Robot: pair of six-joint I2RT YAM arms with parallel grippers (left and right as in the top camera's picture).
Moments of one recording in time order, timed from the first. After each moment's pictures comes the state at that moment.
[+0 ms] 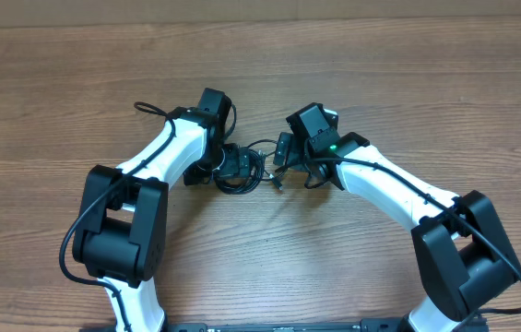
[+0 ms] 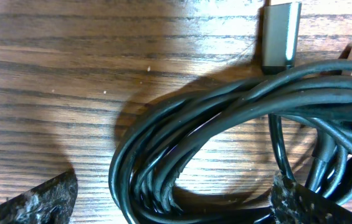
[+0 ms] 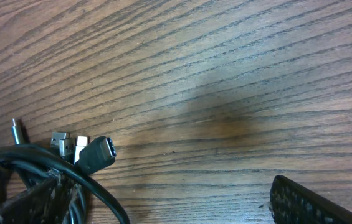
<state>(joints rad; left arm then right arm) -0.30 1.98 1.30 -0.83 0.12 -0.42 0.54 1.81 1.16 -0.48 0.10 0.75</state>
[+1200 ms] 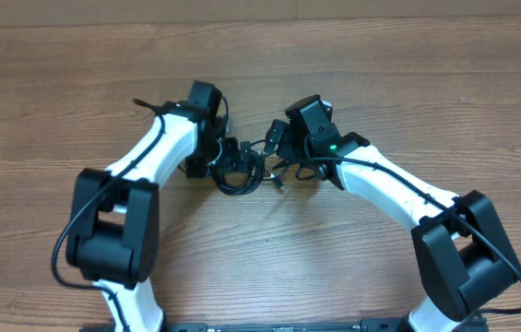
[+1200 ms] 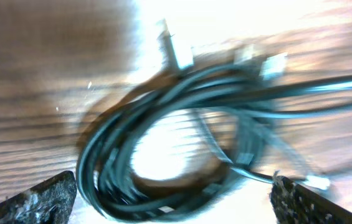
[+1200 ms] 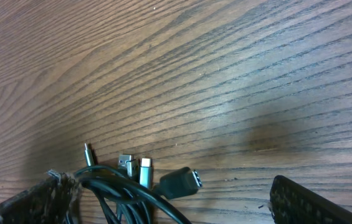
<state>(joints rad) -0.27 1.94 1.34 -0.85 0.29 -0.28 0.54 1.81 1.16 -0.32 0.03 0.81</state>
